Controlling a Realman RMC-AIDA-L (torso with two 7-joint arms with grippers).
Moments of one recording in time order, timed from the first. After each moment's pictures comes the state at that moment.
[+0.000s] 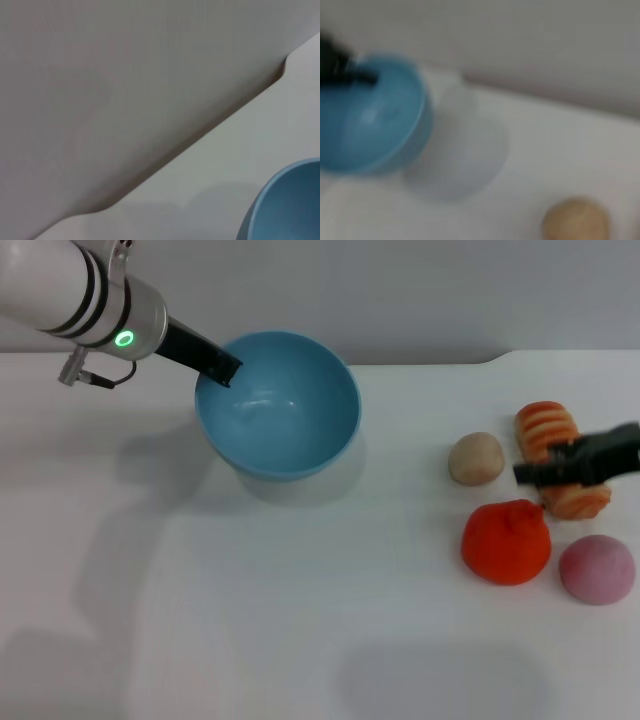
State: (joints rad) left arm -0.79 -2.05 1.30 1.08 2.60 1.12 -2.56; right arm 0.52 2.06 -0.84 -1.11 -2.33 -1.47 2.13
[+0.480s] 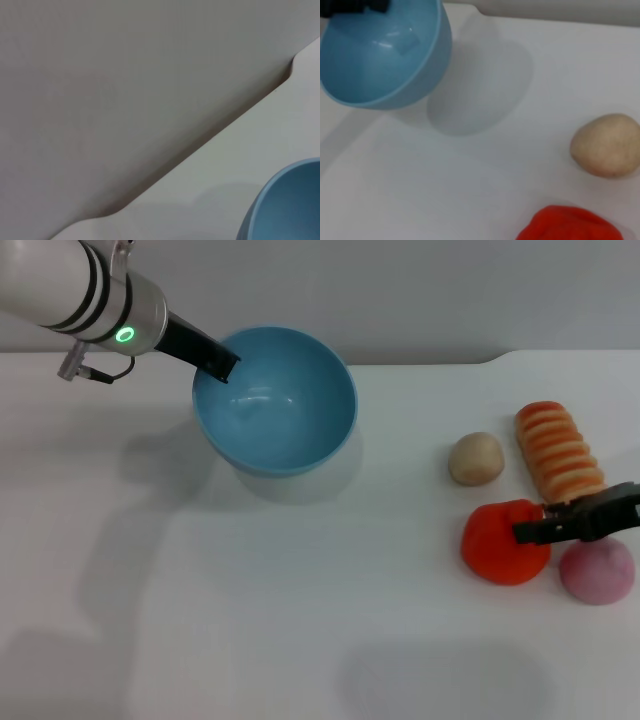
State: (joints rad) left arm -0.80 -2.05 1.30 1.08 2.63 1.11 -2.56; right arm 0.50 2.07 -0.84 -1.03 -2.38 -1.52 2.17
